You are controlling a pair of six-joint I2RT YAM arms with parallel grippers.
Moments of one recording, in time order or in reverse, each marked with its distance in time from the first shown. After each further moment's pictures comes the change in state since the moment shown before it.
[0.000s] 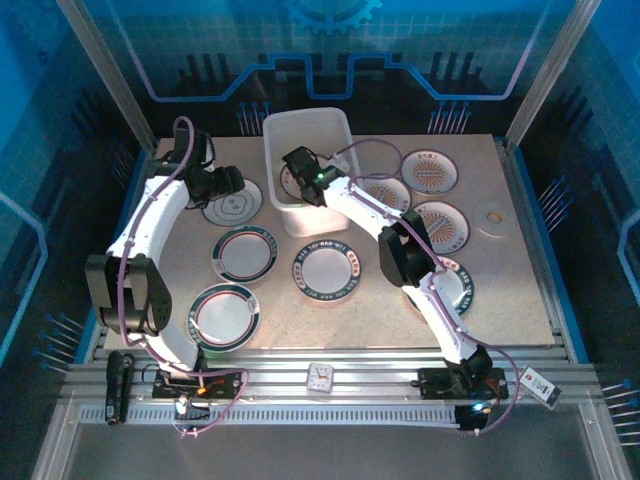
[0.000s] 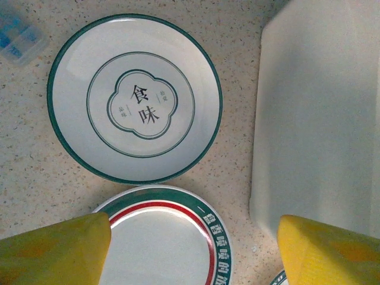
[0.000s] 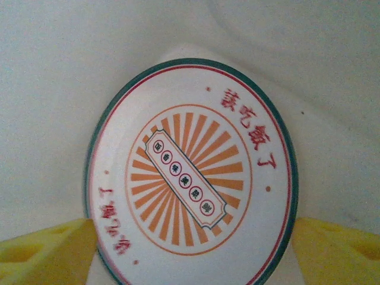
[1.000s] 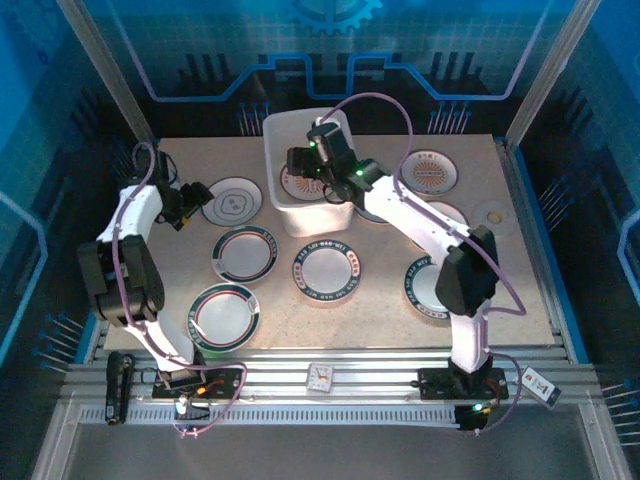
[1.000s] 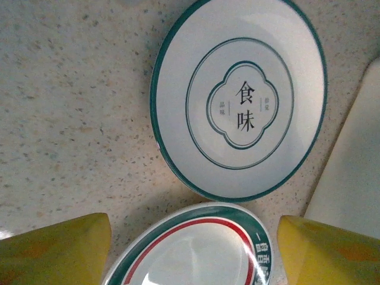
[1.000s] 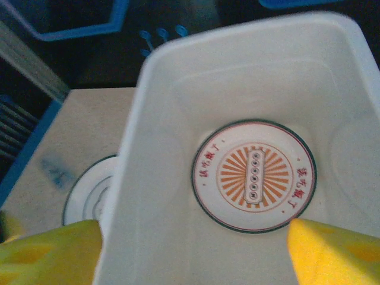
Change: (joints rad) left arm 0.264 0.106 -0.134 0.087 0.180 -0.115; right arm 0.024 -0.611 -0.473 0.236 -0.295 -0.911
